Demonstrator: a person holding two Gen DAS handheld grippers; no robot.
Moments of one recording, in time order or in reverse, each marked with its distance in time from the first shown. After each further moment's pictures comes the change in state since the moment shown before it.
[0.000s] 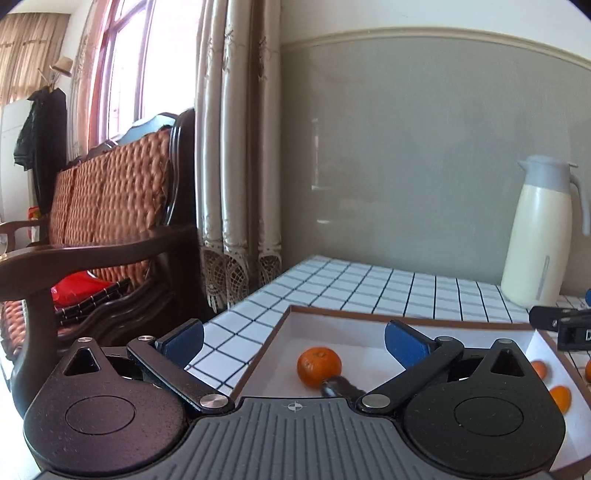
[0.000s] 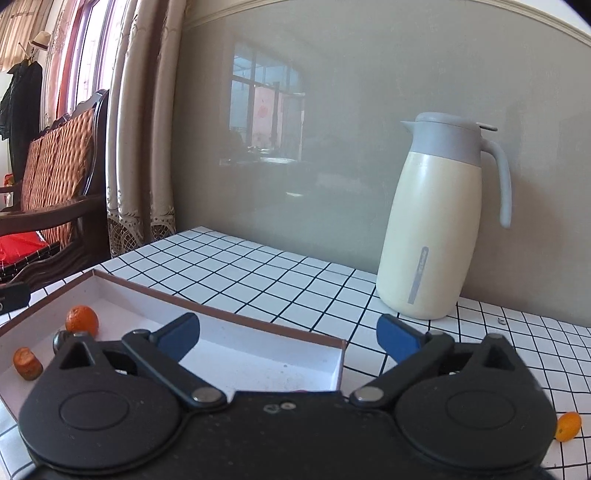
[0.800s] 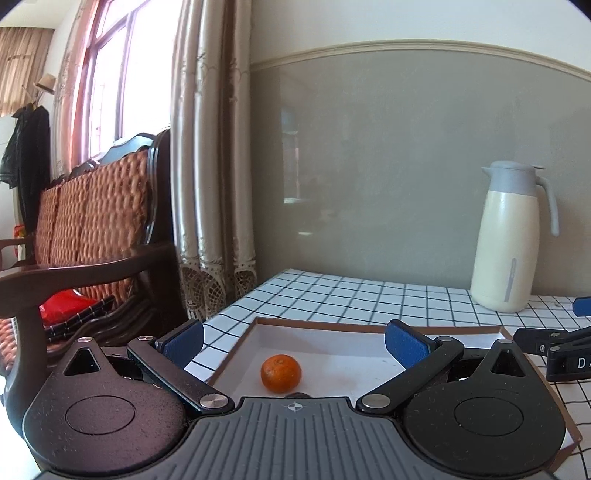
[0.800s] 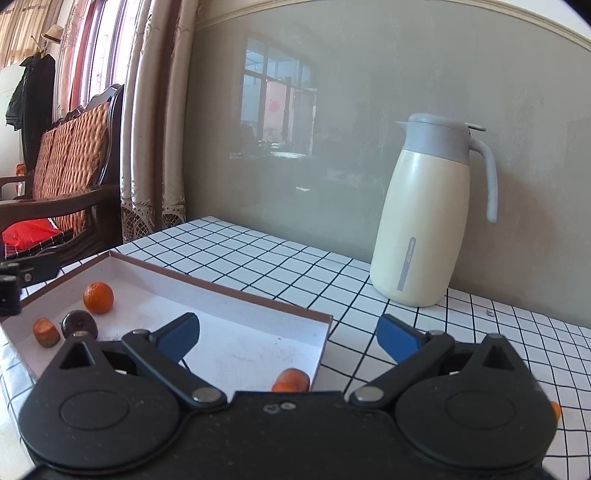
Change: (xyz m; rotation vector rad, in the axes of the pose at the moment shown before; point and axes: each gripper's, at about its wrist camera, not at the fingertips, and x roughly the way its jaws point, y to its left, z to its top) left arm -0.028 -0.032 0.006 0.044 -0.055 -0.059; right arm -0.036 -0.011 -0.010 -0.028 0.022 0.028
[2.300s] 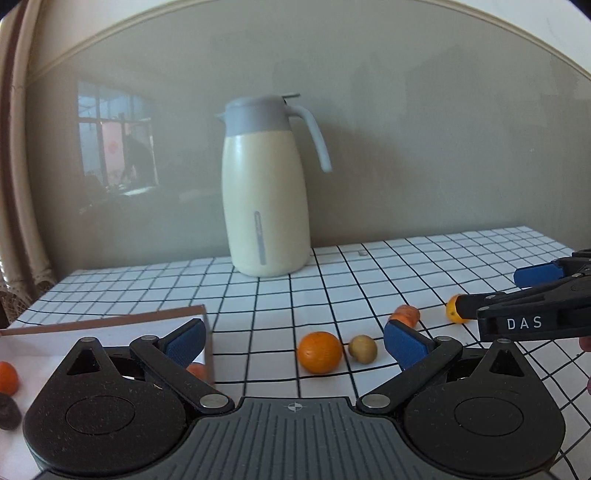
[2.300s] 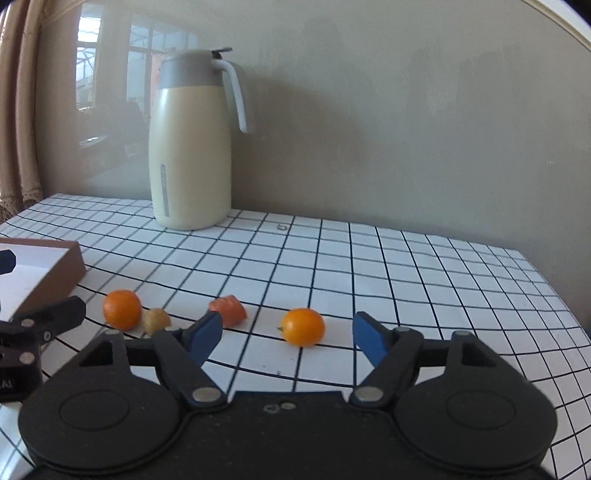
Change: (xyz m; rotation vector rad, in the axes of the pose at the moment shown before) left arm -0.017 -0.253 -0.019 0.206 0.089 -0.424; right arm -0.050 -0.192 -0.076 0.179 0.134 -0.321
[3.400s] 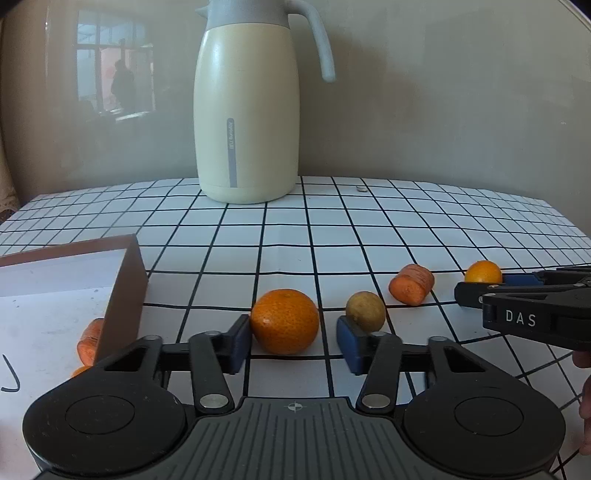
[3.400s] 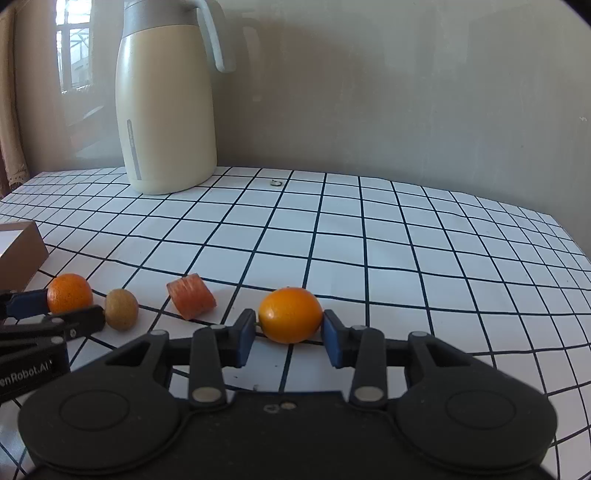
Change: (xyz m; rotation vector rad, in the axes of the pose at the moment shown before) left arm 0.080 -0.017 -0.013 -0.104 0.223 -0.035; right arm 0.069 -0.015 0.001 0.028 0.121 0.045
